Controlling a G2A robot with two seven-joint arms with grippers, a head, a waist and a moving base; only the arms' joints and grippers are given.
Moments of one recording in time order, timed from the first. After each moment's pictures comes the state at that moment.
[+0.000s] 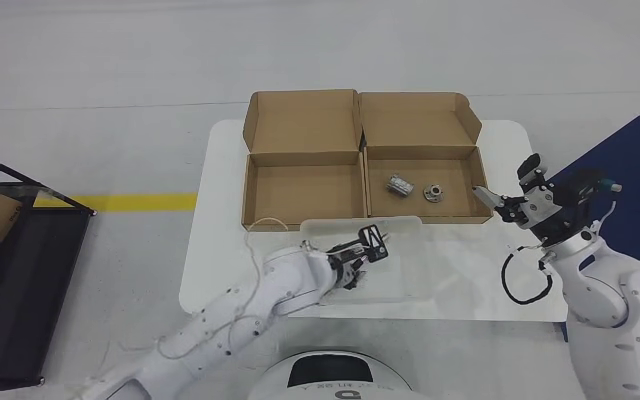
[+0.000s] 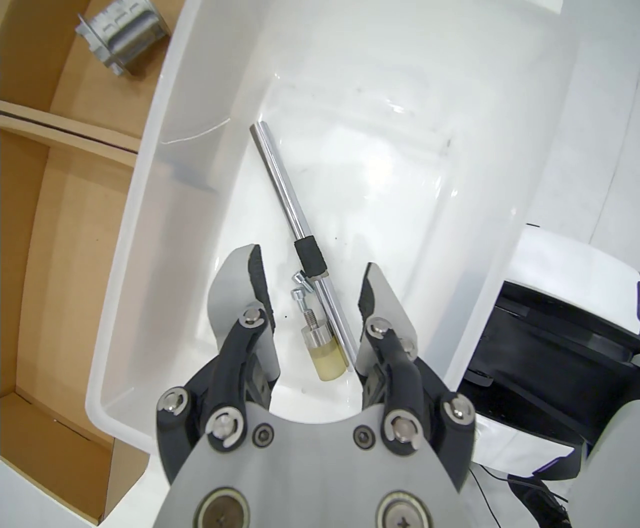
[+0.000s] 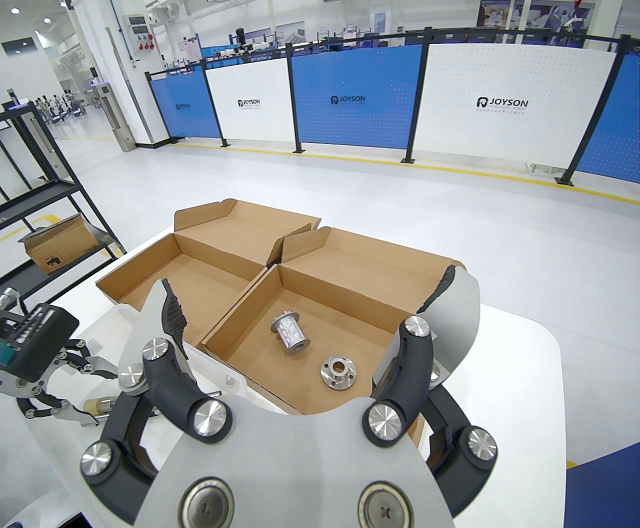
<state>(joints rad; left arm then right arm) 1.17 -1.27 -0.63 -1.75 1.26 -0.27 -0.96 -1.79 -1.06 1.93 -1.92 -0.85 -0.63 0.15</state>
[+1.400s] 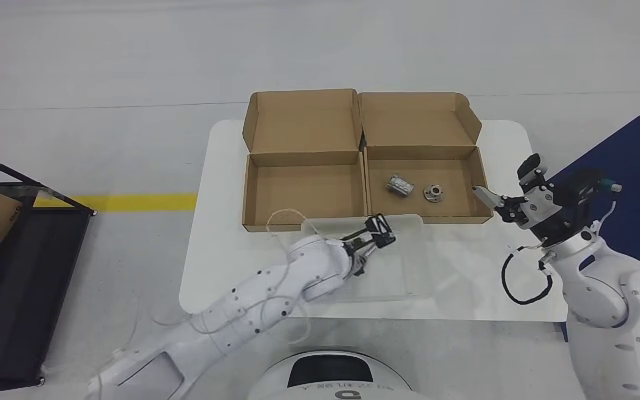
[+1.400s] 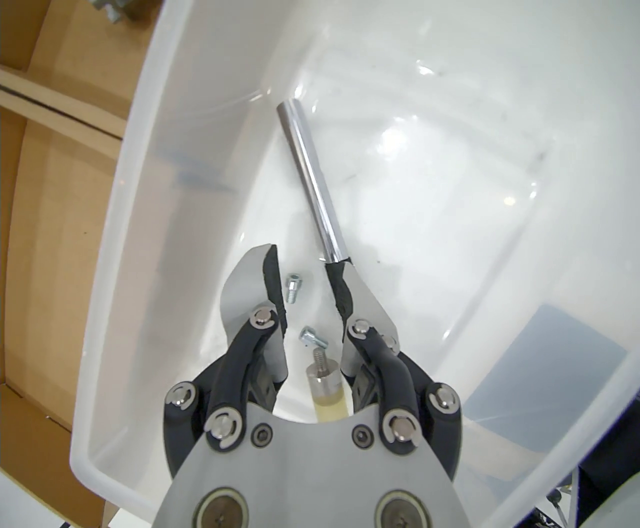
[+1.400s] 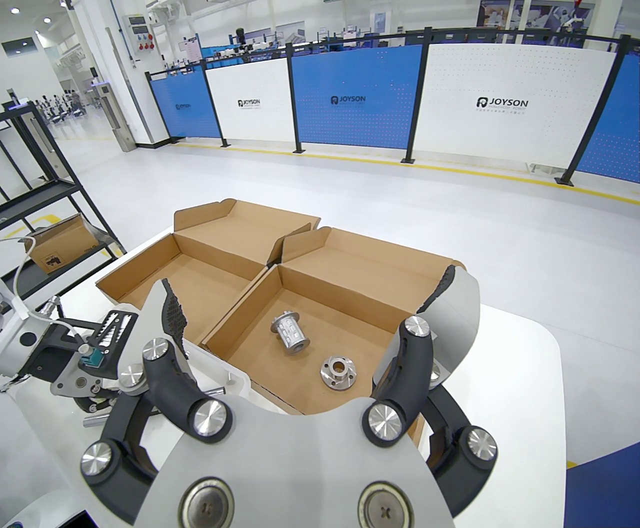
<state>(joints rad) 1.07 -1.38 -0.56 -1.55 1.25 -0.18 -0.97 -1.79 -1.06 1.93 -1.92 -0.85 -0.63 0.15</state>
